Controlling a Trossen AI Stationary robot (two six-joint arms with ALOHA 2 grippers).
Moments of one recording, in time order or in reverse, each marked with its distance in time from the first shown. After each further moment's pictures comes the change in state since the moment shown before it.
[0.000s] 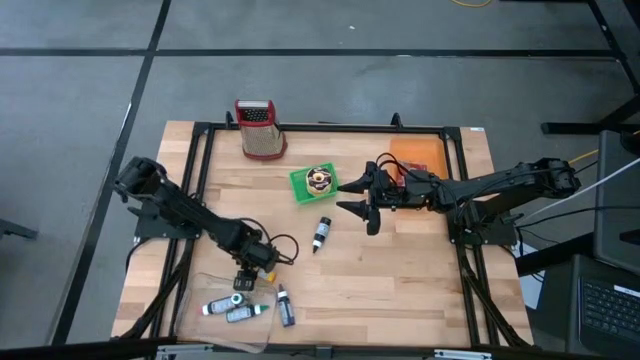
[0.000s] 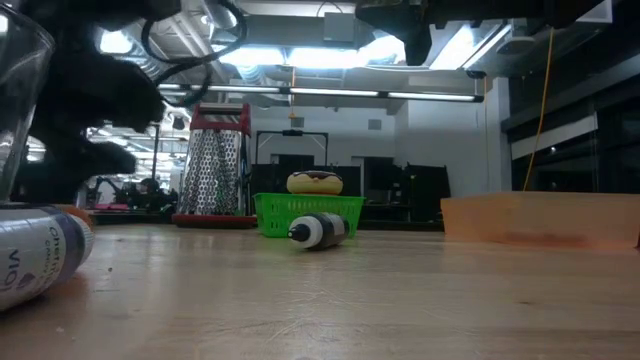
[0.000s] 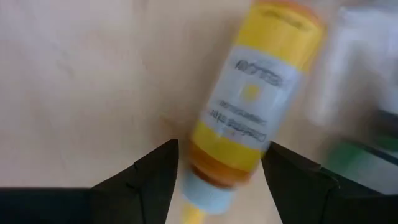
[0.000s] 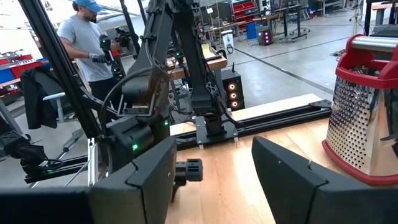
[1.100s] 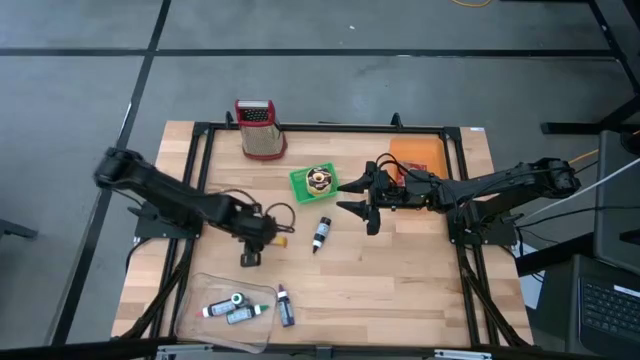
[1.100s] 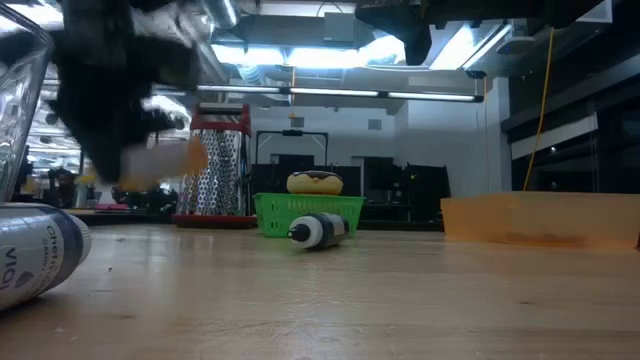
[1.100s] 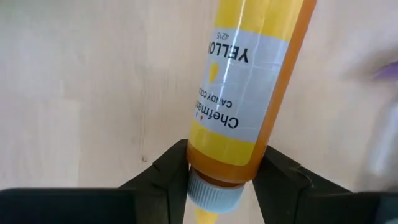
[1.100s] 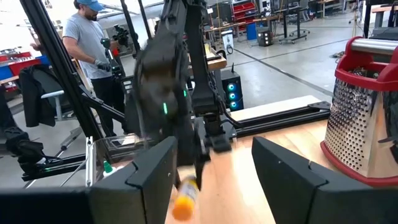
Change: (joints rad) left arm 0.156 -0.206 -0.005 -0.085 -0.190 0.063; right arm -0.001 0.000 0.000 0.000 0.000 -0.015
